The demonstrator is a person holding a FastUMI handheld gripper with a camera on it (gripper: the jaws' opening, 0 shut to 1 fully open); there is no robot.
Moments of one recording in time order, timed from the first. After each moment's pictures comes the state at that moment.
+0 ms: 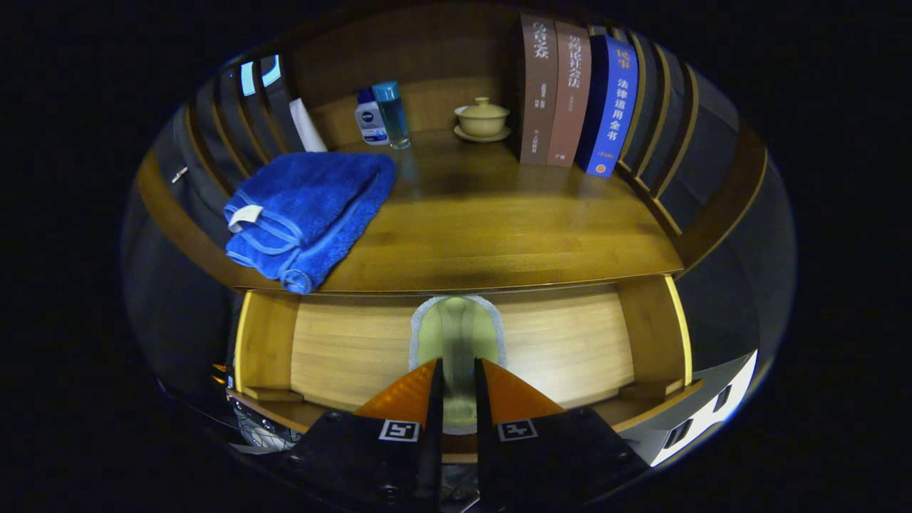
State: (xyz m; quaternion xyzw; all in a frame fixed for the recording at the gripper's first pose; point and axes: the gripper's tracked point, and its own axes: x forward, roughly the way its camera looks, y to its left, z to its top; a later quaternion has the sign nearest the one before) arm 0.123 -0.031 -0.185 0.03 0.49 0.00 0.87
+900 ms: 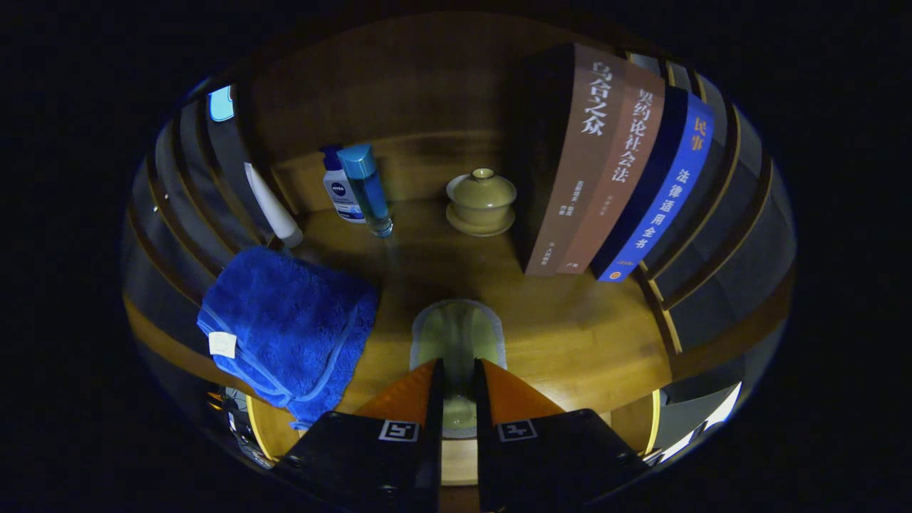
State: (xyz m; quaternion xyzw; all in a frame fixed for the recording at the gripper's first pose) arm 0.286 -0.035 -0.170 0.02 0.46 -0.04 0.89
